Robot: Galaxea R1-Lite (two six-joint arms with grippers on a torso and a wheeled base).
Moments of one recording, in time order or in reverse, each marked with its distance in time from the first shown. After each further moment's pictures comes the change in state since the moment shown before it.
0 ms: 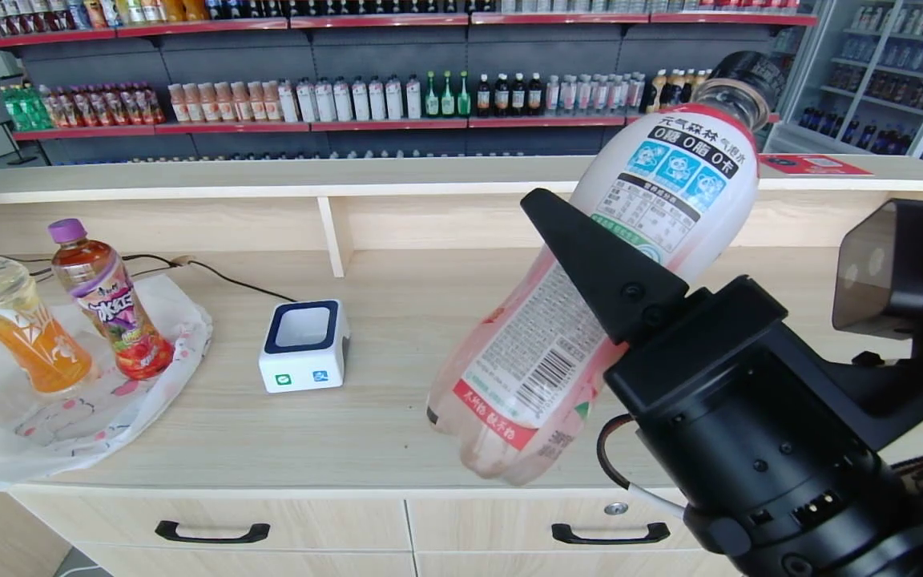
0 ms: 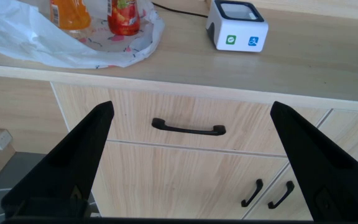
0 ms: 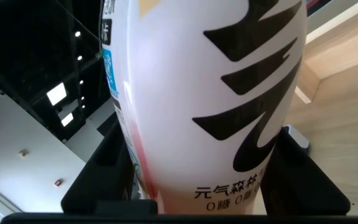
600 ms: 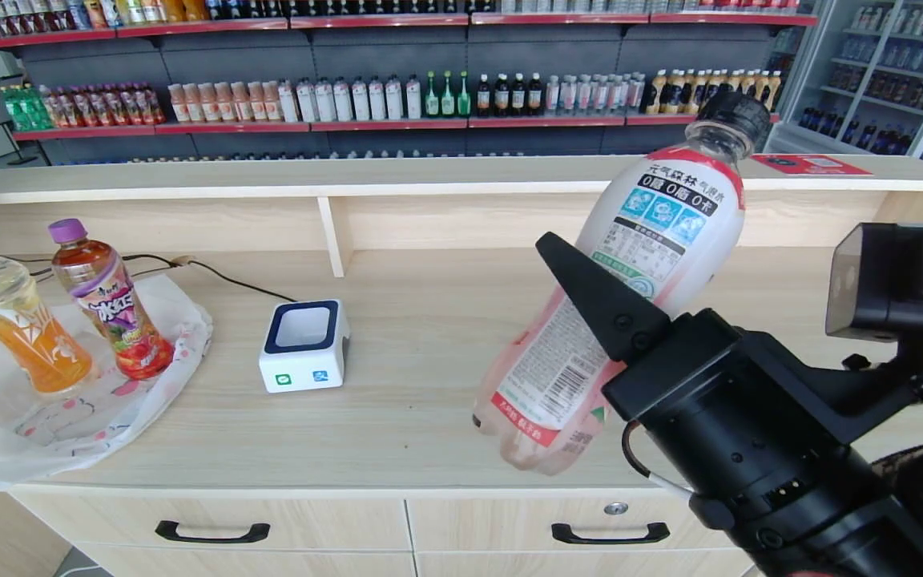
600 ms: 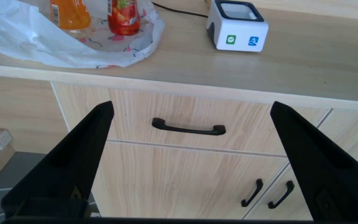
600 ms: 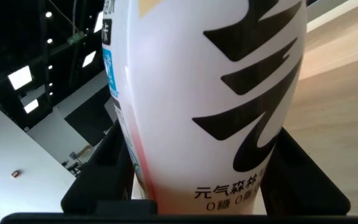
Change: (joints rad) left arm 0.000 0.000 0.000 0.001 0.000 0.000; right arm -0.103 0.000 0.086 0.001 0.038 -0.084
